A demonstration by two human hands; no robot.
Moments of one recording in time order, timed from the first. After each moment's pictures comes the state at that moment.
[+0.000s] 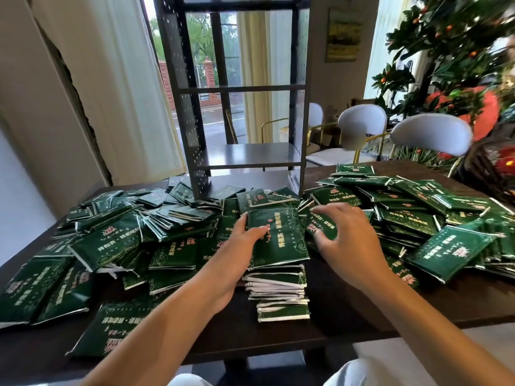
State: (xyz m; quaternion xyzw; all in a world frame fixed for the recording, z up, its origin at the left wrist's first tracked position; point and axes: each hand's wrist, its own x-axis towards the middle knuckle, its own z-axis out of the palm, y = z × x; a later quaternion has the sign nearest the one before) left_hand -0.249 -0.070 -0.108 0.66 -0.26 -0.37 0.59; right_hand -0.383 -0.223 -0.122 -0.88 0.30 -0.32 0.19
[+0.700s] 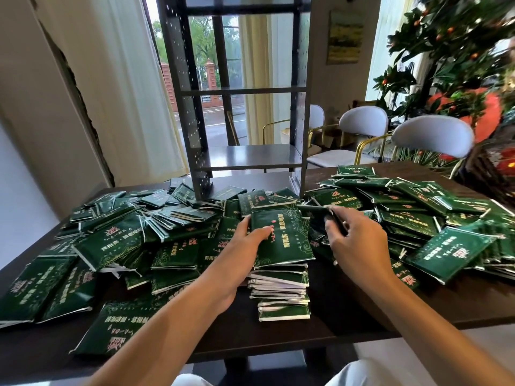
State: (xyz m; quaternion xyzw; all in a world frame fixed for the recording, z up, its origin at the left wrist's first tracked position) left_hand -0.250 -0.072 -0.112 0.68 -0.28 -0.35 0.58; right_hand -0.385 -0.226 -0.125 -0.83 0.34 -0.39 0.22
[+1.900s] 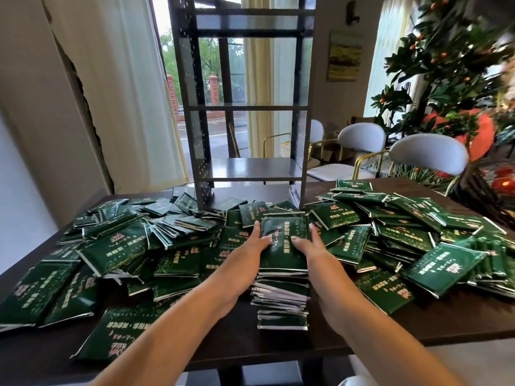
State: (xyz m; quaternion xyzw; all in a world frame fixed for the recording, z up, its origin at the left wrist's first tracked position) left_hand -0.251 -0.073 -0.105 0.68 -0.30 -0.35 0.57; right_hand -0.374 -0.154 -0.094 -0.63 0.34 -0.20 0.67
